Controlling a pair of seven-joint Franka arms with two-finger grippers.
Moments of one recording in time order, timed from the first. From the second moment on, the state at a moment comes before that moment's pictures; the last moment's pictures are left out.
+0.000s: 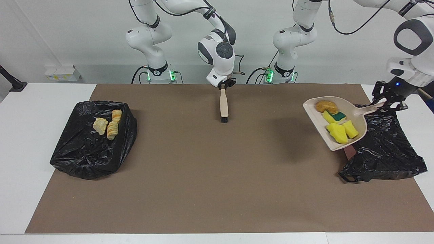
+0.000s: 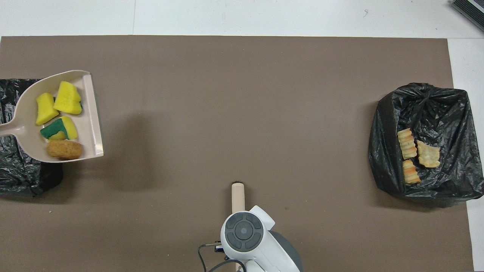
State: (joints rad) left arm 0.29 0.11 0.03 -1.62 -0.03 1.69 1.70; right arm 0.49 0.04 0.39 -2.26 0.28 2.08 0.71
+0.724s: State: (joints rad) left arm 0.38 0.30 0.02 -1.41 0.32 1.93 1.96; right arm 0.33 -0.04 0.37 -2.14 0.16 2.09 0.65
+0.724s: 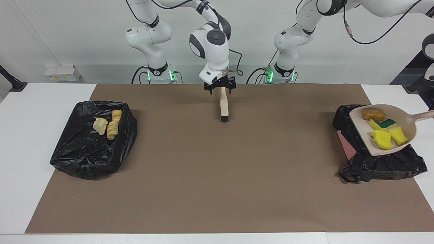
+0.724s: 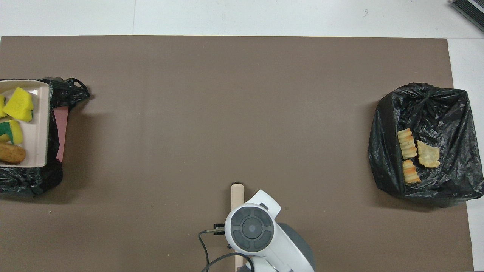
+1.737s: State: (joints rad) left arm 0.38 0.21 0.00 -1.54 0.77 2.04 1.70; right arm 0.06 -0.07 0.09 -1.80 0.01 1.83 0.33
